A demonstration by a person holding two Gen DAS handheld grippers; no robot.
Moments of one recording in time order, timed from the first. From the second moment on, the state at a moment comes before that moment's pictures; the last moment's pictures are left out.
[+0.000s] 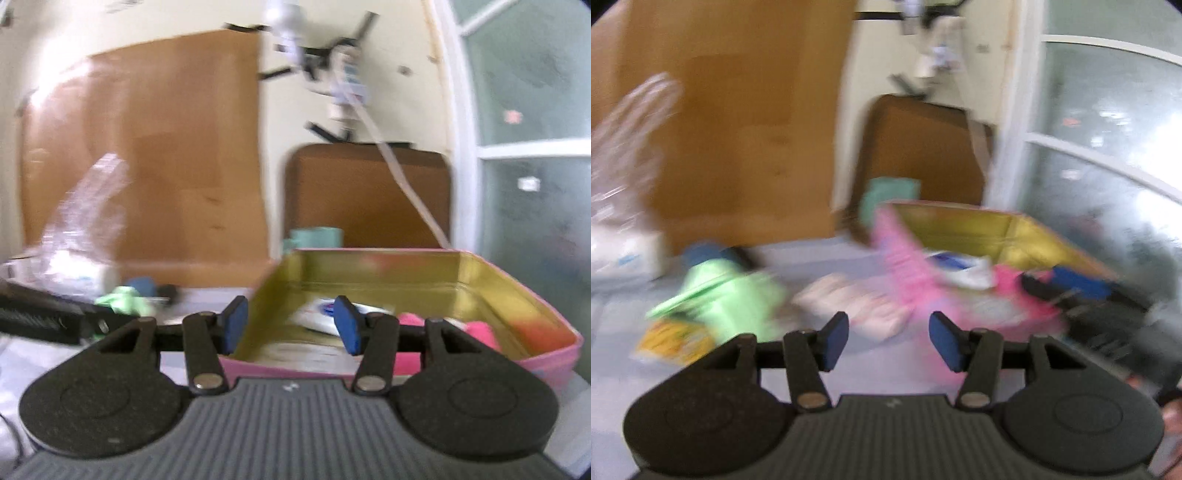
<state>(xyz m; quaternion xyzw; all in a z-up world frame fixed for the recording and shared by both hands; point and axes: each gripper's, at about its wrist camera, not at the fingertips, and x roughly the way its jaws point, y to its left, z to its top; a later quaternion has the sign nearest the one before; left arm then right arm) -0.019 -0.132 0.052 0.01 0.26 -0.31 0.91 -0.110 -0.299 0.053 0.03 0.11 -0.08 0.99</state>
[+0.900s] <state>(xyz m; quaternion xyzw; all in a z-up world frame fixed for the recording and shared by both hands) 0.024 0.010 0.009 -0.07 0.27 -0.14 0.95 0.026 -0.156 0.028 -0.06 0.26 0.07 0.96</state>
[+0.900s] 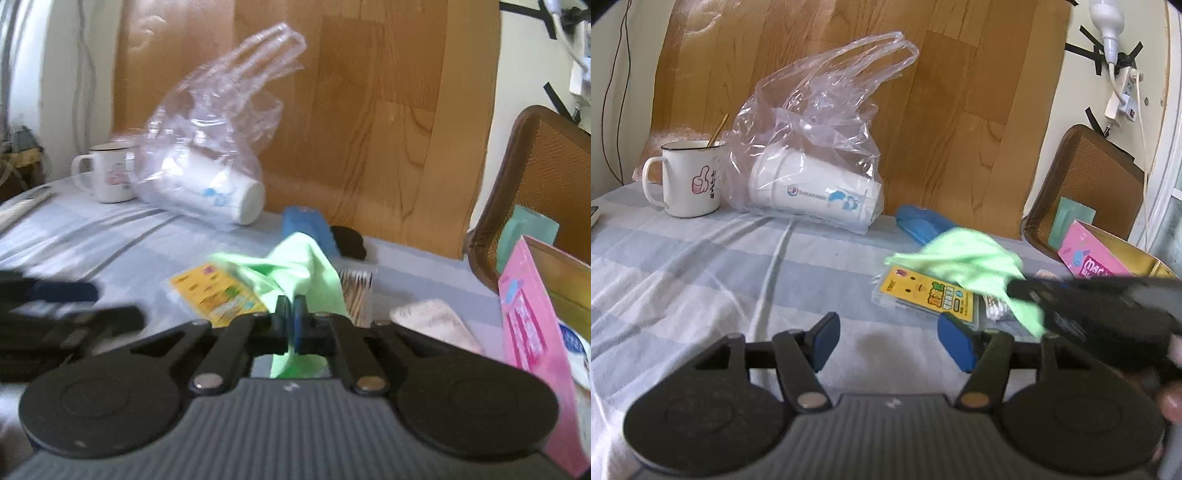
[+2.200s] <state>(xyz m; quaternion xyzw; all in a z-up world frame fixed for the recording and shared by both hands) -0.060 -0.130 0.015 0.01 0.36 -0.39 0.85 -0.175 -0.237 0.008 0.01 0.21 0.04 0.98</state>
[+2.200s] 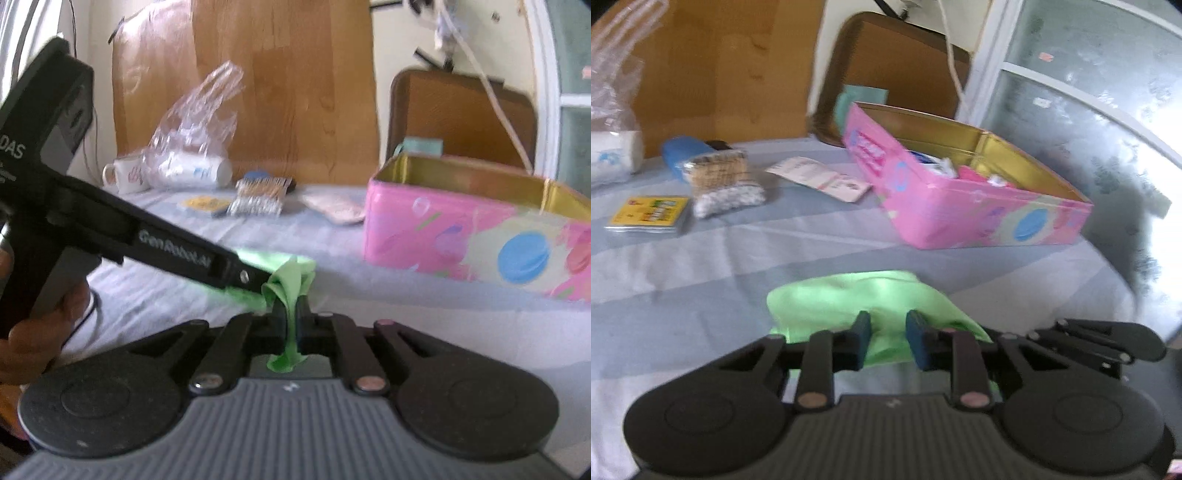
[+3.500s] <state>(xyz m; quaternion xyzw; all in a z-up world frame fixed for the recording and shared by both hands) -0.025 -0.224 0.078 0.01 0.23 -0.37 0.90 -0.133 -0.353 0.042 0.07 0.08 -0.21 0.97</state>
